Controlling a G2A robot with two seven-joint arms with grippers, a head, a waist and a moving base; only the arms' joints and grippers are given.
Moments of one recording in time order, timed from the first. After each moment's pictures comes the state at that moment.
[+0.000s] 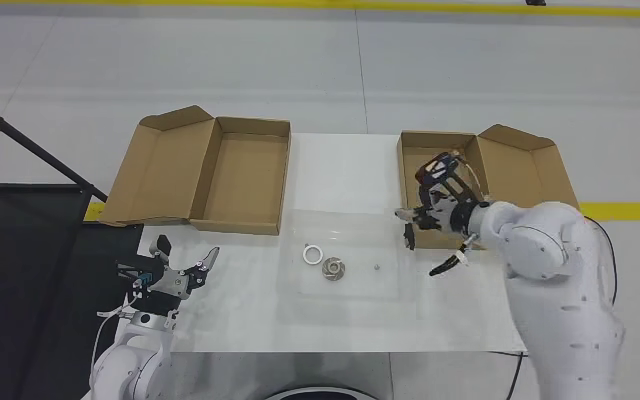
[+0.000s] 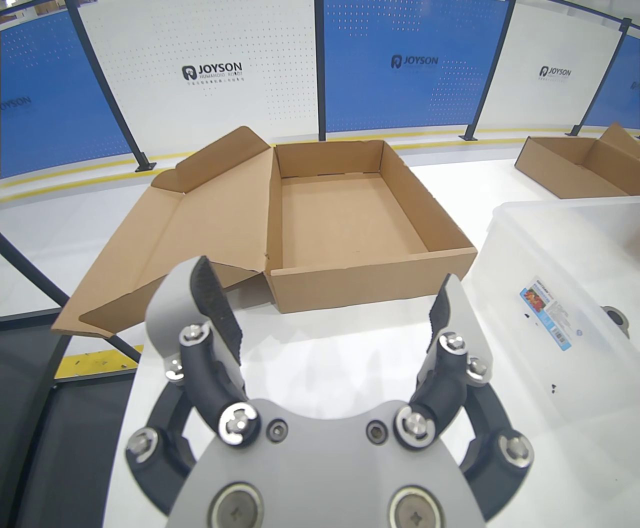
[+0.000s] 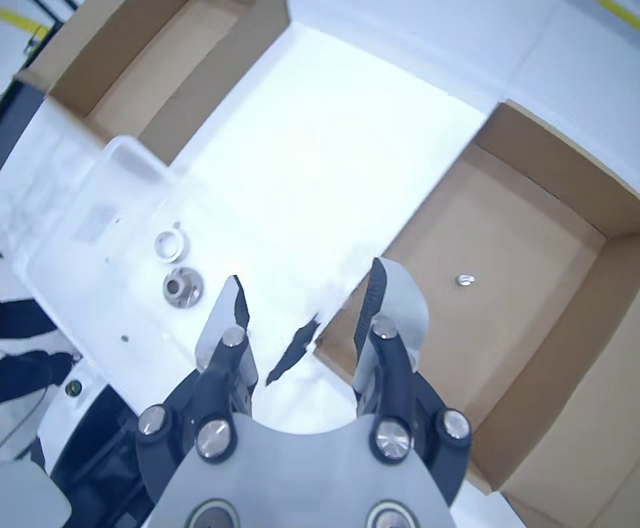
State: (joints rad) left arm 1.83 -1.17 -1.62 -1.87 1.23 -0.07 0.25; right arm -1.00 -1.17 1.41 -1.84 -0.79 -0.42 1.25
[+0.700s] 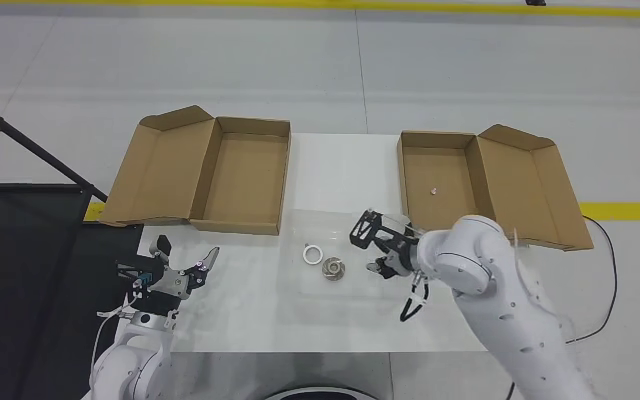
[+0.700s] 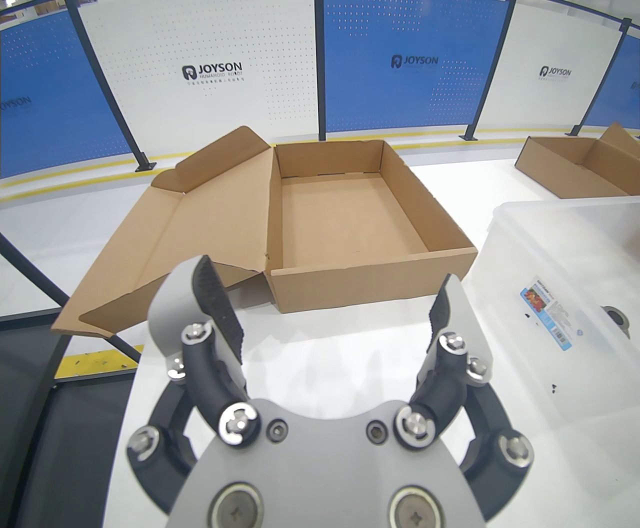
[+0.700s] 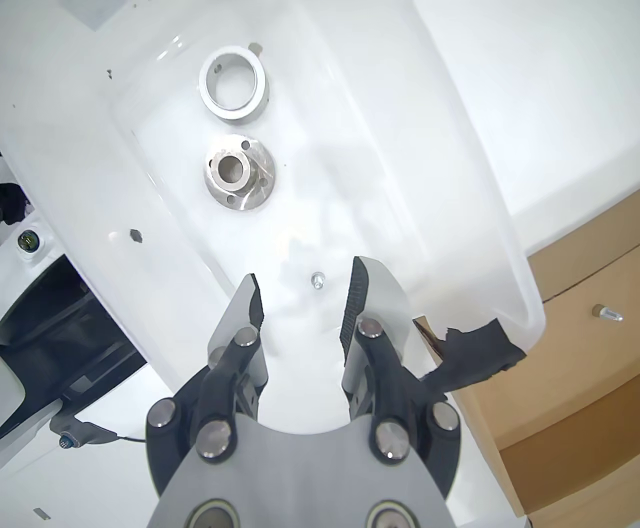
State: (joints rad) left arm 1.83 -1.17 -1.62 -1.87 1.23 -0.07 0.25; right arm -0.91 -1.13 1.03 -1.77 -0.88 -0.42 1.40
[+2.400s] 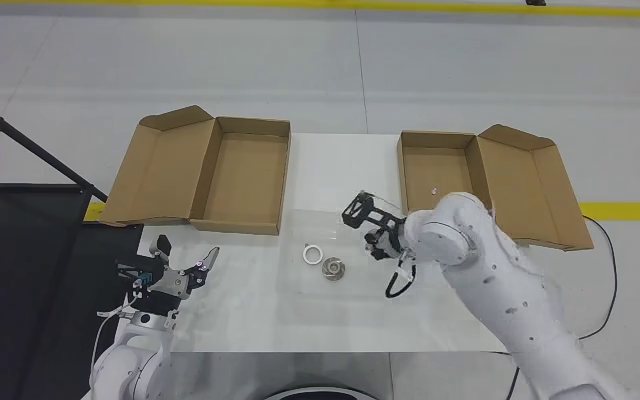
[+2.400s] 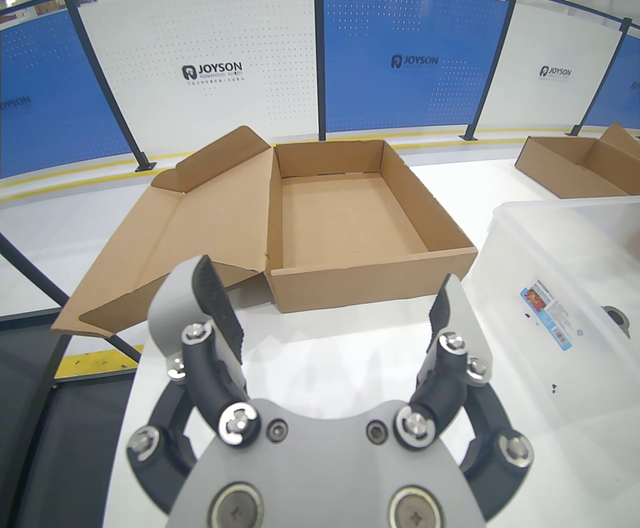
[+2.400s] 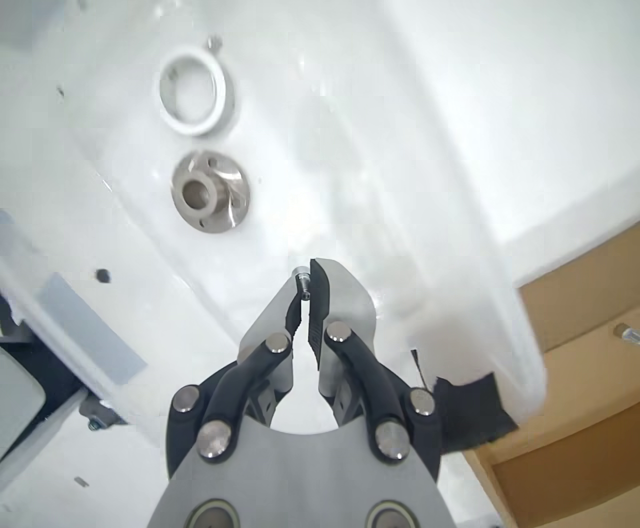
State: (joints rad) left arm 1.83 -1.17 -1.62 -1.87 1.23 -0.07 0.25; right arm -0.74 -1.14 0.96 -1.59 -0.73 -0.32 1.33
